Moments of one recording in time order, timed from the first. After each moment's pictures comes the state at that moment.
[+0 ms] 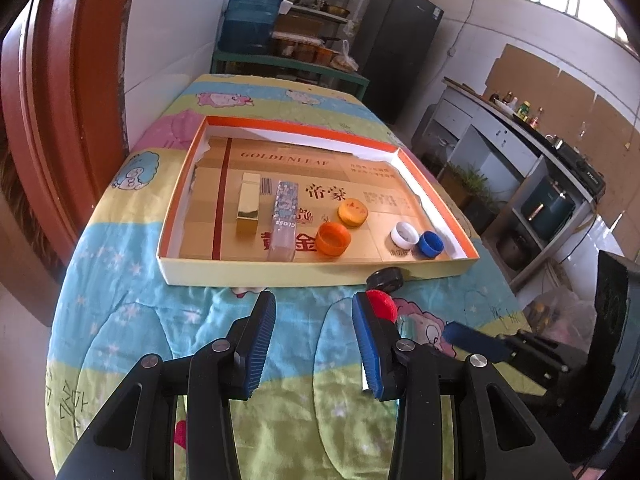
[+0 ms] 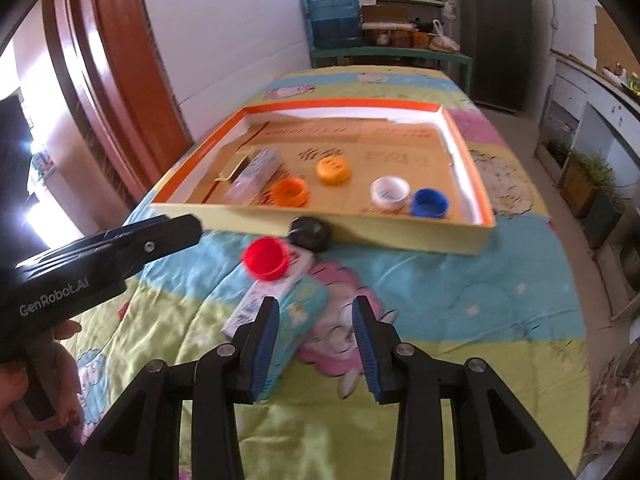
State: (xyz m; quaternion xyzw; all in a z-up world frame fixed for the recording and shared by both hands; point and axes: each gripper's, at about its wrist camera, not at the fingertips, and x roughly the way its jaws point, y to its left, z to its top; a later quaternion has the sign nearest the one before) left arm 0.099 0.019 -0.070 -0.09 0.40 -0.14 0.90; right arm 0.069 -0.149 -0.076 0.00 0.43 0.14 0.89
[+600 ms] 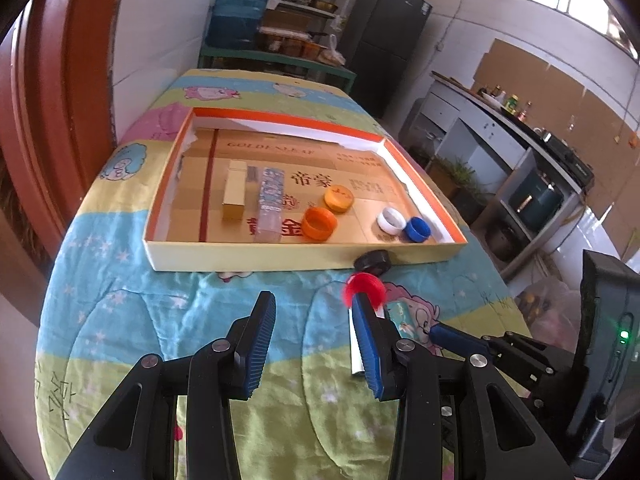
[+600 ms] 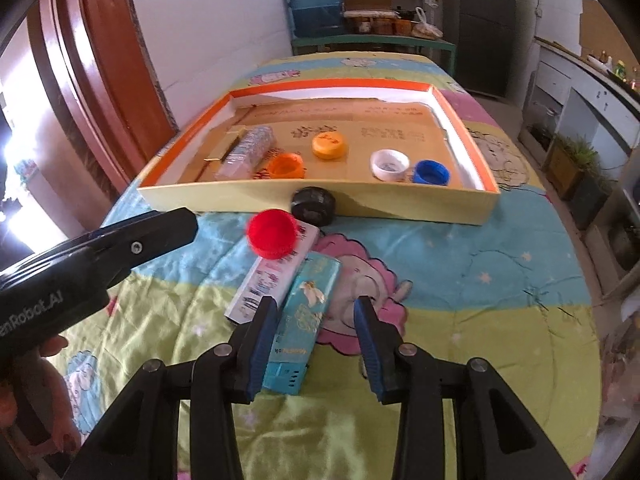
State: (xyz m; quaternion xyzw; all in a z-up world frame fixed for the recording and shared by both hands) left arm 0.090 0.014 -0.075 -0.09 0.40 -0.17 0.89; right arm 0.066 -0.140 -0.088 0.00 0.45 0.09 0.89
